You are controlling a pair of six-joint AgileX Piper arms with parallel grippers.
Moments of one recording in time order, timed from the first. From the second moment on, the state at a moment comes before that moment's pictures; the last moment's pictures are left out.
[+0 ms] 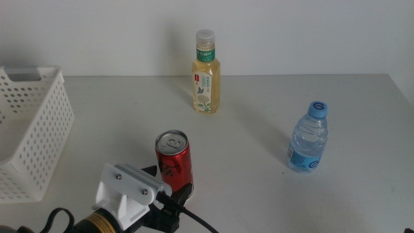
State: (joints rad) left arm -0.60 1.70 -0.20 -0.01 -1.14 -0.10; right arm 0.05 -0.01 0.02 0.11 0.36 -0.11
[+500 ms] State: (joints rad) left arm -0.60 1.79 -0.30 -0.03 -1.14 -0.10; right arm 0.05 -0.01 0.02 0.11 0.36 -0.11
